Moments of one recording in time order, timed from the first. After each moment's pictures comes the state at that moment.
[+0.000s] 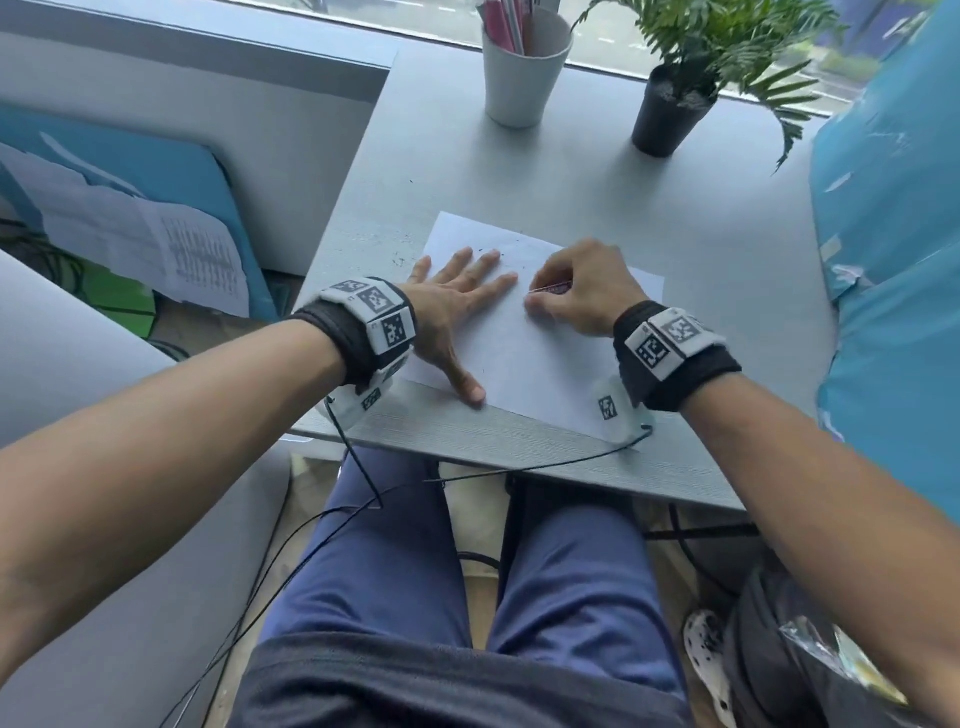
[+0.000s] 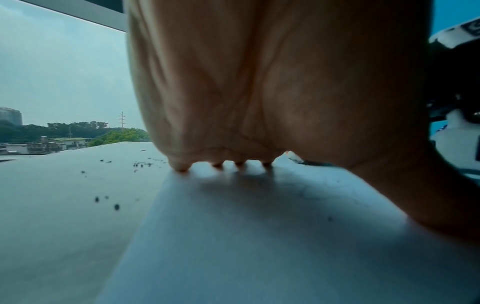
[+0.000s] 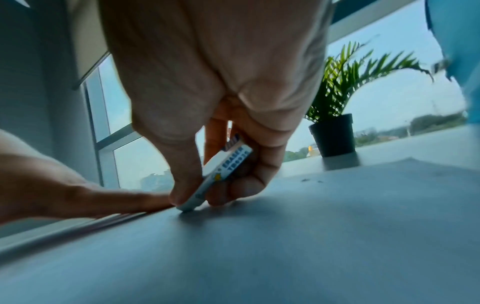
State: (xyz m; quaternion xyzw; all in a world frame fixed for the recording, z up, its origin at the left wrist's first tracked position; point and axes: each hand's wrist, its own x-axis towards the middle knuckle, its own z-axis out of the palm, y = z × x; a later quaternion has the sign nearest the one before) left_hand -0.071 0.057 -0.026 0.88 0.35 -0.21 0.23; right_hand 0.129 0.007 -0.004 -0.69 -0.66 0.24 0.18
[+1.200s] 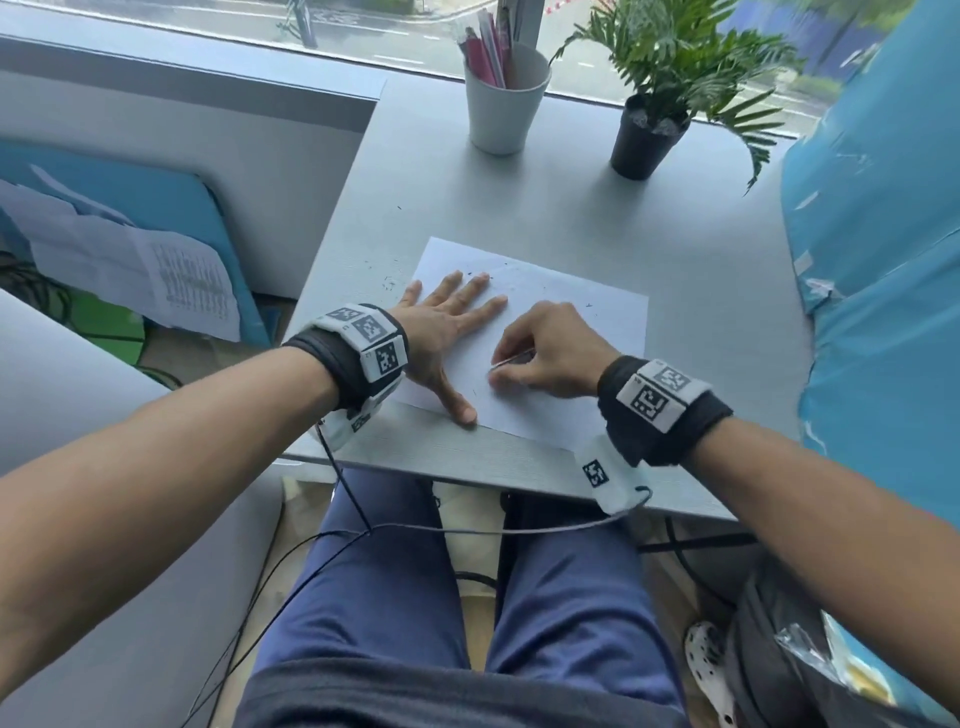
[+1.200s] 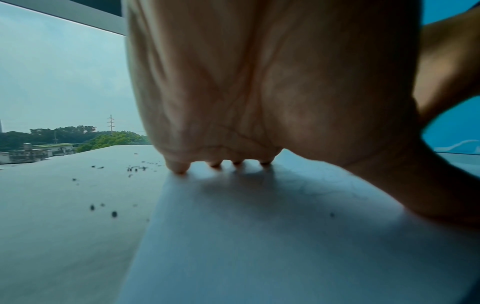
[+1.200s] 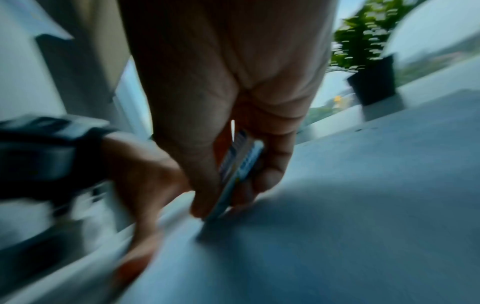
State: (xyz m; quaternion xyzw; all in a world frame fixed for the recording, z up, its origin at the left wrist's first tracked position) left_hand -0.068 0.055 -0.025 0.88 0.35 -0.23 0.21; right_hand 0.109 -0.027 0.000 -0.62 -0.72 0.29 0.10
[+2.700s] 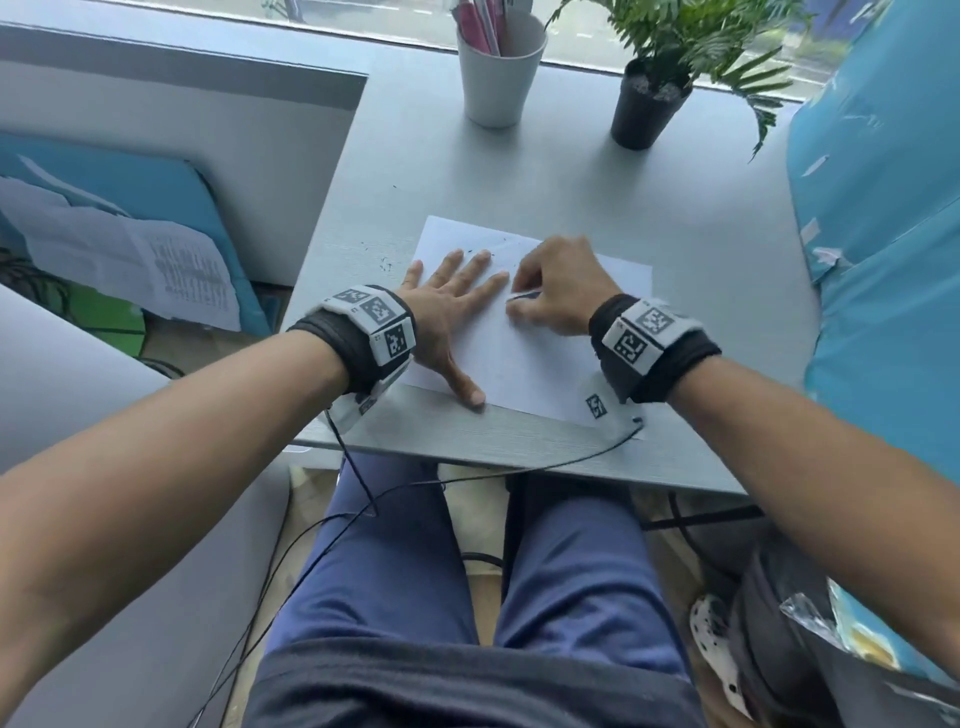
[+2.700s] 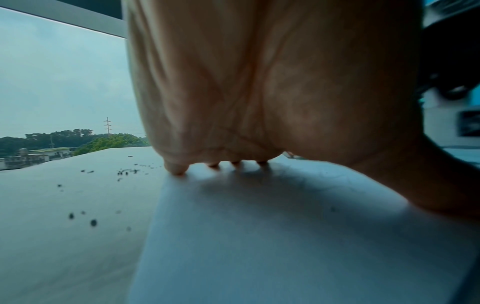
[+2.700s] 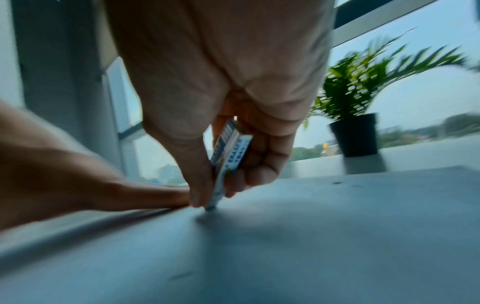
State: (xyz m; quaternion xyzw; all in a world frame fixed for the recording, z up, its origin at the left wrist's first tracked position) left_hand -0.063 0.051 -0.024 0.88 0.36 -0.23 0.21; right_hand 0.116 0.005 0.005 -0.68 -0.69 0.21 0.12
